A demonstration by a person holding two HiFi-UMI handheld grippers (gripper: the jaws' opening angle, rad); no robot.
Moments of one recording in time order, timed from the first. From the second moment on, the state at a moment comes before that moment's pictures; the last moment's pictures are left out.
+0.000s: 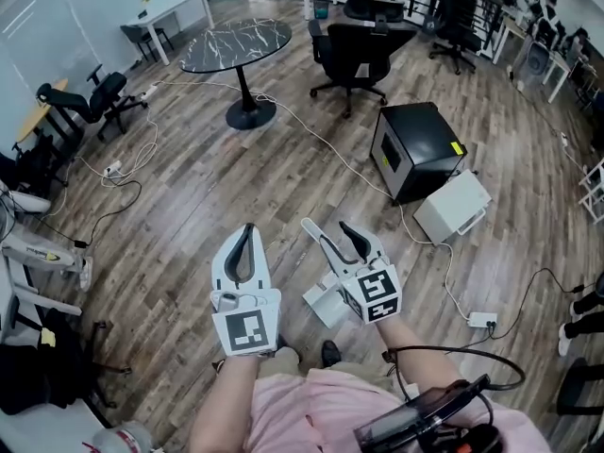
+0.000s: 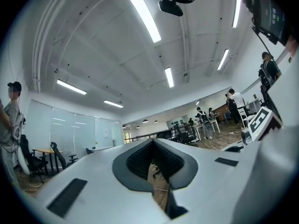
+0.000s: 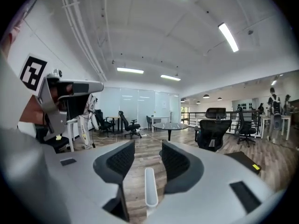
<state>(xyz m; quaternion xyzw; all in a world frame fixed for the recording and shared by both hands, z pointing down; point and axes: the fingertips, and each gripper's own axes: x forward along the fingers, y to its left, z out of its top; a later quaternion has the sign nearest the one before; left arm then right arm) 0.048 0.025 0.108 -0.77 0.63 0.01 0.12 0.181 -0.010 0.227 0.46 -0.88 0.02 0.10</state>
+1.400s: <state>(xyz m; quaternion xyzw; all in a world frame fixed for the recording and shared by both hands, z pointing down) 0.083 0.047 0.030 -0.77 0.62 0.06 0.14 0.192 0.014 0.093 0.48 -0.87 -0.08 0.03</state>
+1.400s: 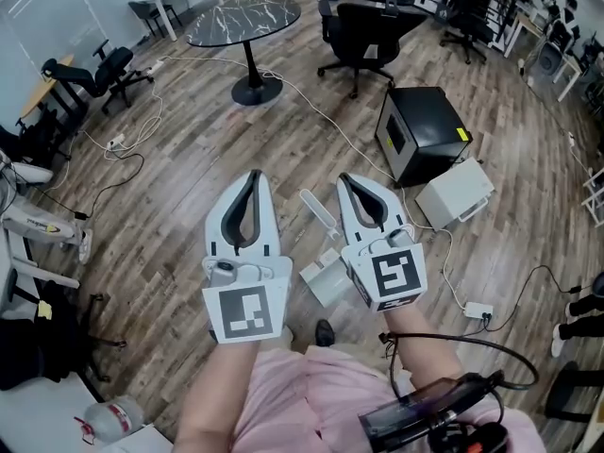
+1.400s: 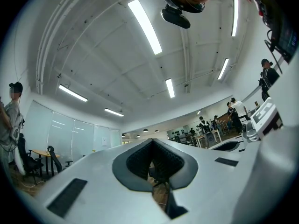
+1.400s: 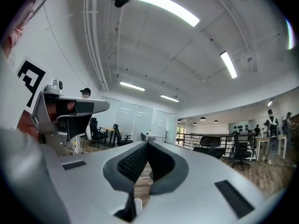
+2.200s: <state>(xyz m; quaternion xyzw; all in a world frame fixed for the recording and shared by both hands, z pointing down) 0.091 0.031 0.027 -0.77 0.62 0.06 0.14 0.196 -0.003 0.094 0.48 -0.87 -0.08 0.02</state>
